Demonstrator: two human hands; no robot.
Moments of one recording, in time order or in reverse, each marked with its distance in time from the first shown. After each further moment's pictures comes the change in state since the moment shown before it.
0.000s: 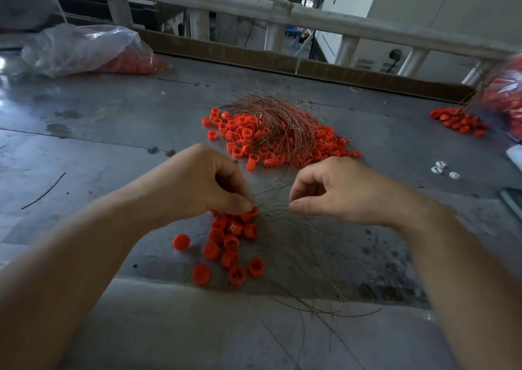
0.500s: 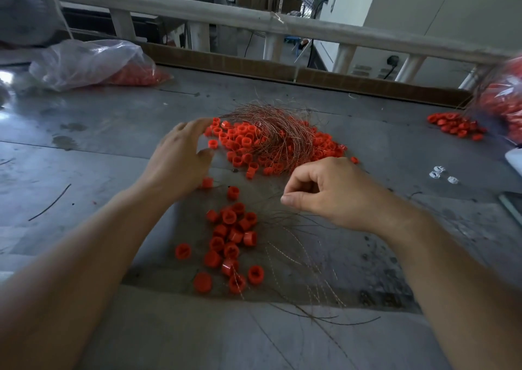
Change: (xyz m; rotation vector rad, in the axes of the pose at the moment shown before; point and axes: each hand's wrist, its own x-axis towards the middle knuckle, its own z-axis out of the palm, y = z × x) left_hand 0.041 -0.036 -0.012 0.314 0.529 -0.040; right_hand 0.003 -0.005 0.006 0.043 0.186 -0.066
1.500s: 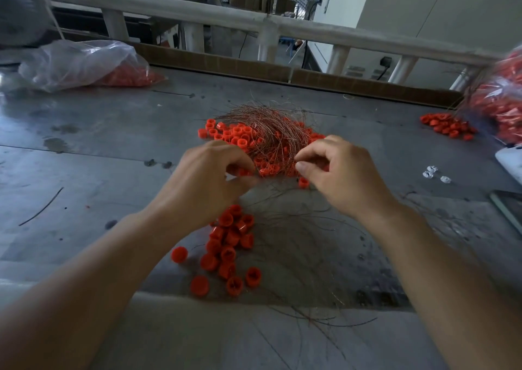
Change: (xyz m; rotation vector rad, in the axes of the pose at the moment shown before) left_hand -0.028 0.033 -0.001 -0.073 -0.060 0.299; right_hand 0.014 0.016 0.001 -0.095 0.424 0.075
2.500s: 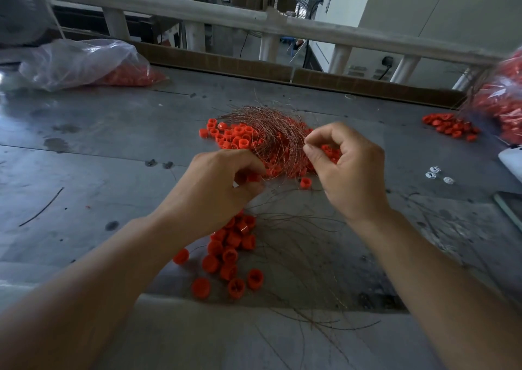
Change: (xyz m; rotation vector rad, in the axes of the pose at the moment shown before) left_hand -0.006 0.008 0.004 -0.084 -0.036 0.018; right_hand -0.004 -0.003 0.010 0.172 0.403 -0.145
